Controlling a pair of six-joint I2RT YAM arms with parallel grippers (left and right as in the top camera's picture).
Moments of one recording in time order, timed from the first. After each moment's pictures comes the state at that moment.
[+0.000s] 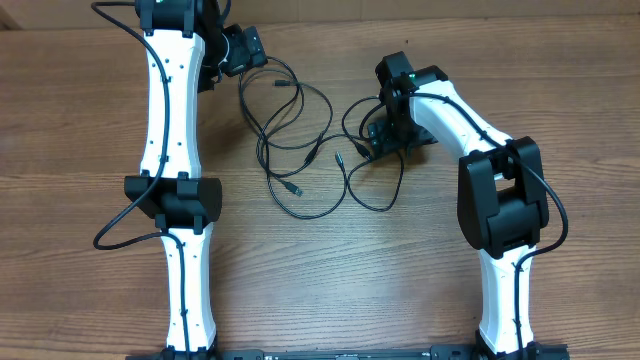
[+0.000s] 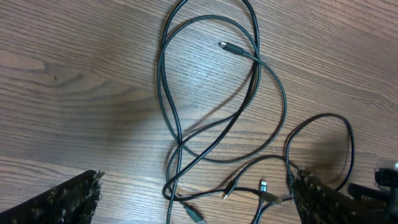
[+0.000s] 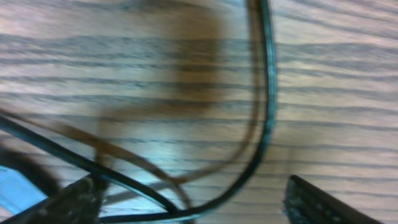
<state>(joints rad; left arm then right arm) -0.09 2.53 2.94 -1.69 0.13 -0.46 0.32 2.28 1.79 -1.01 0.09 0.12</state>
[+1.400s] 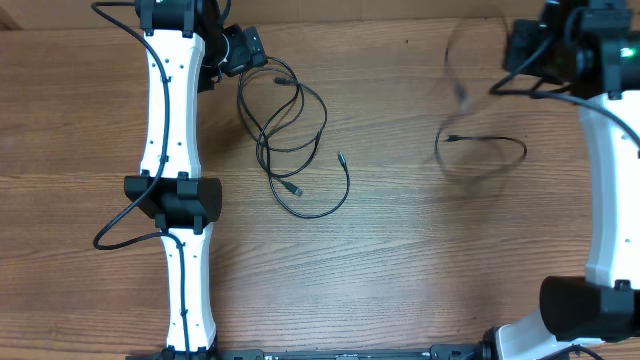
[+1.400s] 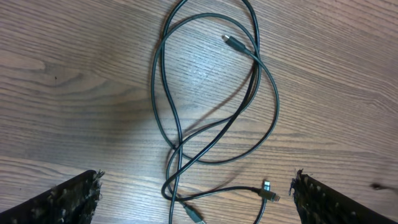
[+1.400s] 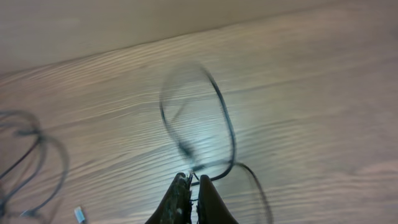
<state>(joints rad) -0.09 2.53 2.94 -1.69 0.13 -0.46 -0.03 1.74 2.05 -1.18 0.05 0.17</state>
